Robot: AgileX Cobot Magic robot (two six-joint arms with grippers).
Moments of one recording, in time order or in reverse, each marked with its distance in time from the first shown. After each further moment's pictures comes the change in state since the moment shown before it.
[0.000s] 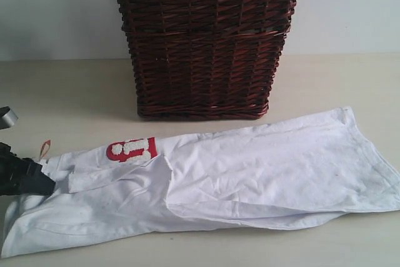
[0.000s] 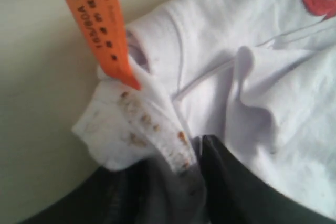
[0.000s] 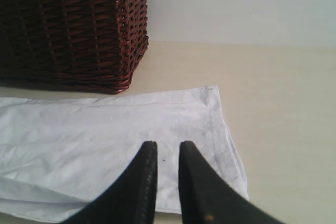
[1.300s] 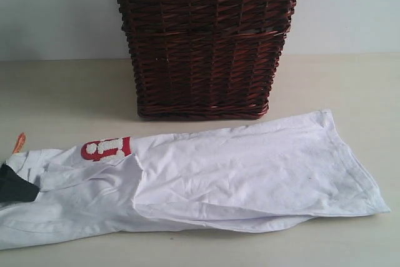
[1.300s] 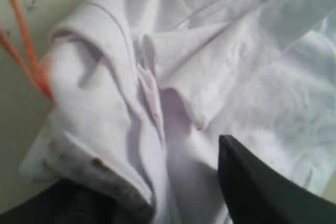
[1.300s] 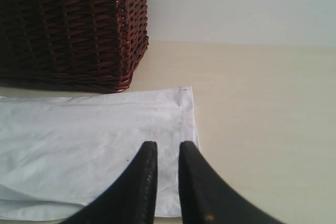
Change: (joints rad) left arm 0.123 -0.024 0.004 0.037 0.117 0.307; right arm 0.000 0.000 0.000 0.000 0.000 0.000
